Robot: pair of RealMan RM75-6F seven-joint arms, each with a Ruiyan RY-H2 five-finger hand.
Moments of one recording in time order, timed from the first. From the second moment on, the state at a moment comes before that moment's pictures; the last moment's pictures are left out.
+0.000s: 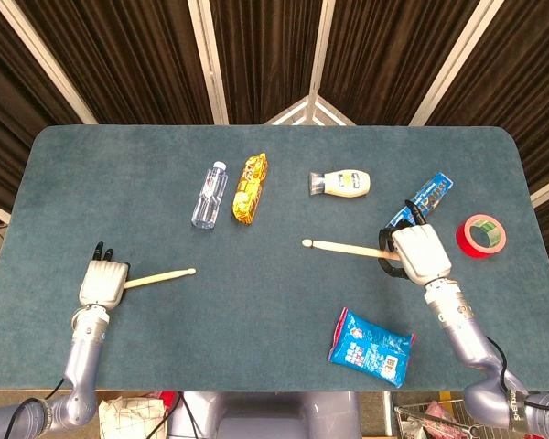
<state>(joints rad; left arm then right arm) -0.50 -1.61 -0.07 -1.41 0.85 1.22 0.89 0.57 -1.25 0.18 -1.62 -1.27 1.10 -0.23</state>
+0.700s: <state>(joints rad) -0.50 -1.65 -0.05 -1.30 0.98 1.32 0.93 0.57 -1.24 0.19 -1.62 -1.25 1.11 -0.25</state>
